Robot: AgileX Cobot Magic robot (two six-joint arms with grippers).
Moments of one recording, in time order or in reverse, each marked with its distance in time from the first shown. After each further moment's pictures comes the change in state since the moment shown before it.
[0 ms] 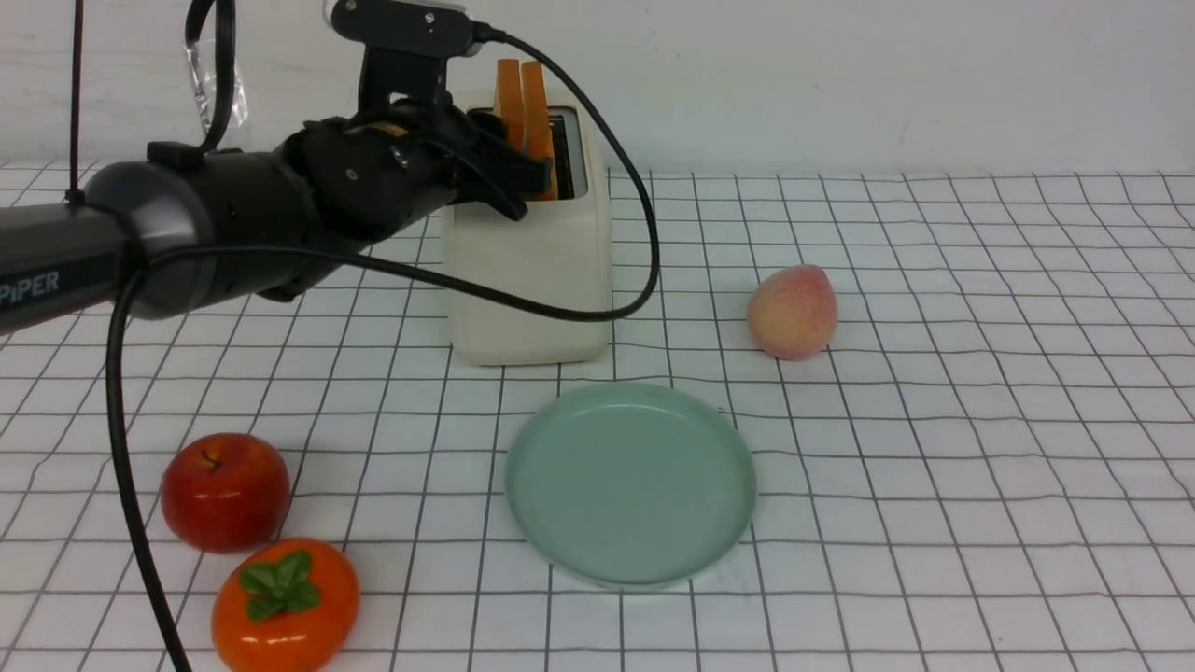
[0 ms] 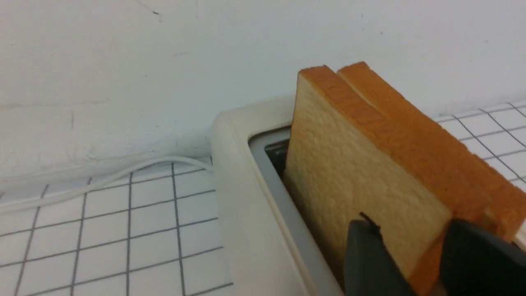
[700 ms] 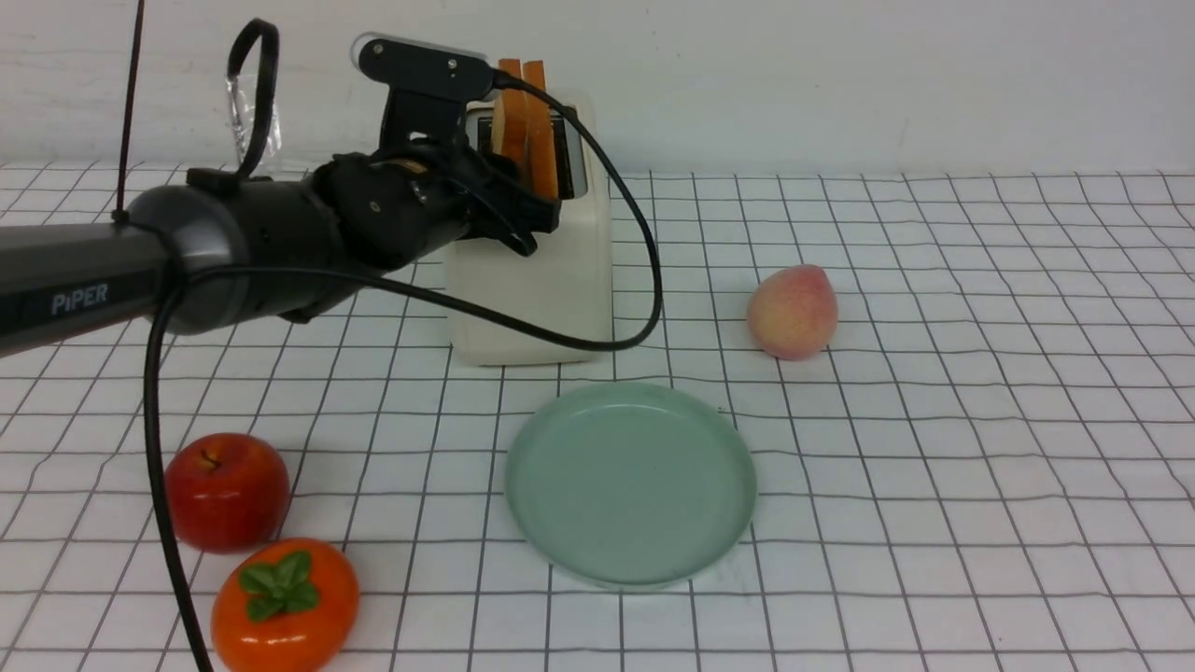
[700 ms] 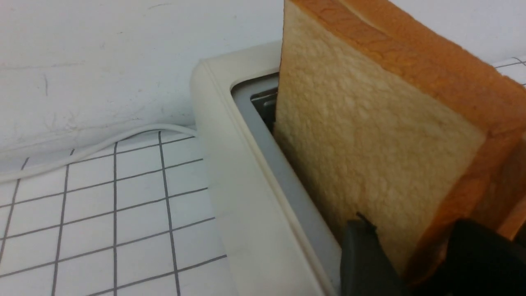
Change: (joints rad) right arm 0.000 0.000 0.000 0.000 0.005 -0.001; left arm -0.001 0.055 0.000 0.046 -0.030 -0.039
